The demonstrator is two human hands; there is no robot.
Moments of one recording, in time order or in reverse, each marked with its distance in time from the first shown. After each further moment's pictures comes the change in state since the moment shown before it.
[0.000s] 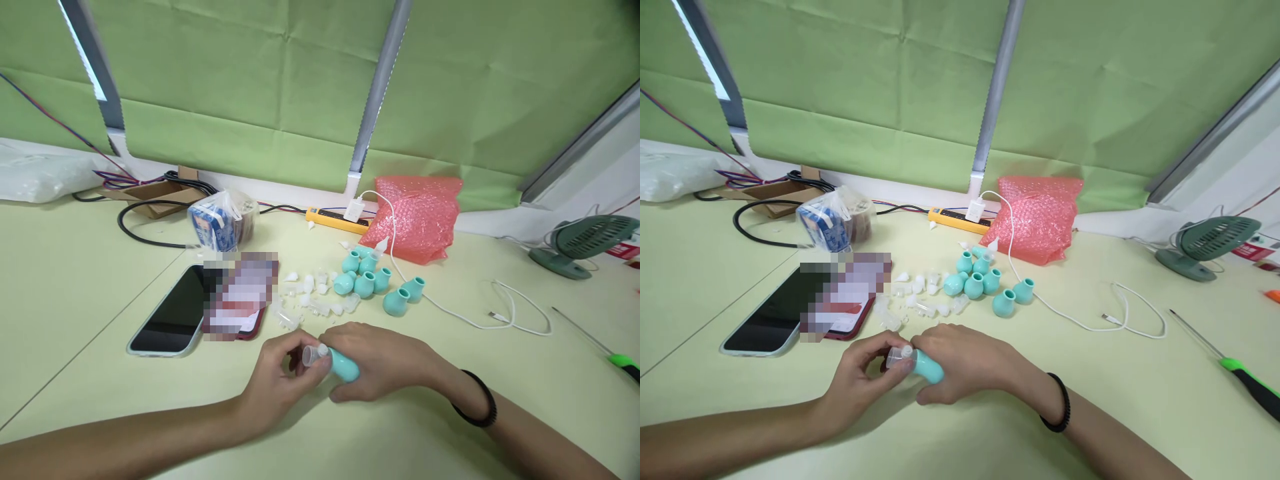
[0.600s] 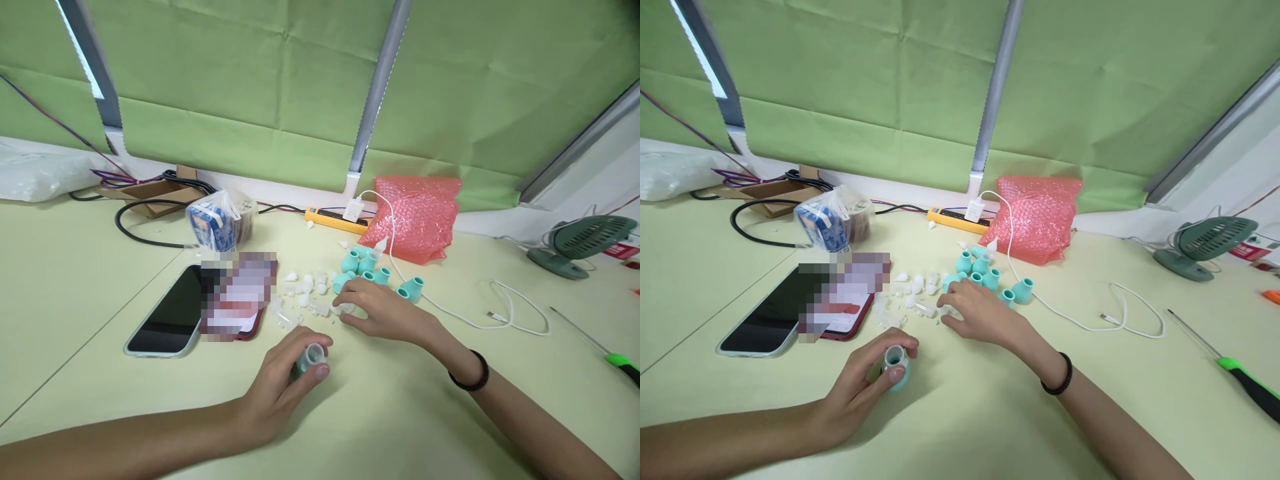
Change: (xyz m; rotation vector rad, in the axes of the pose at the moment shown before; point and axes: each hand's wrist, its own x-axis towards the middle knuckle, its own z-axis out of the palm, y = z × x) left_hand -0.001 0.004 -0.004 0.053 -0.111 0.195; right_hand -0.005 0.037 -0.017 -0.204 0.231 0.197
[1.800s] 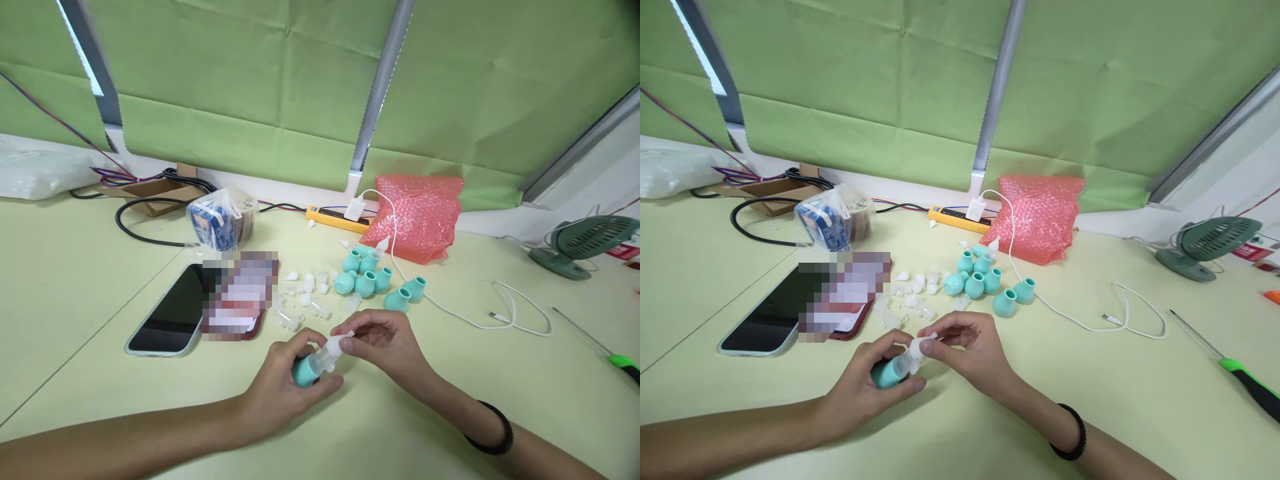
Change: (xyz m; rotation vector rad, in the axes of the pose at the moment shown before) left_hand 0.004 0.000 0.002 0.009 -0.015 -0.220; right_hand -0.017 -0.047 0.029 1.371 0.428 0.270
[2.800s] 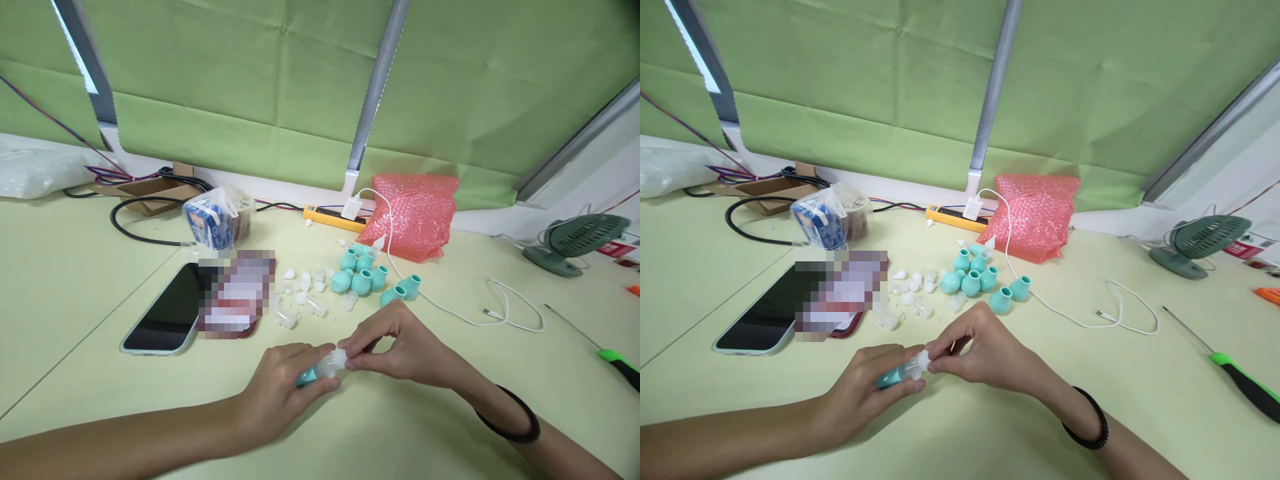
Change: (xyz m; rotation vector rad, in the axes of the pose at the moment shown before) left_hand -0.004 -0.008 0.003 0.325 -0.089 0.256; right_hand -0.003 -0.032 -0.023 -0.553 -0.347 -0.142
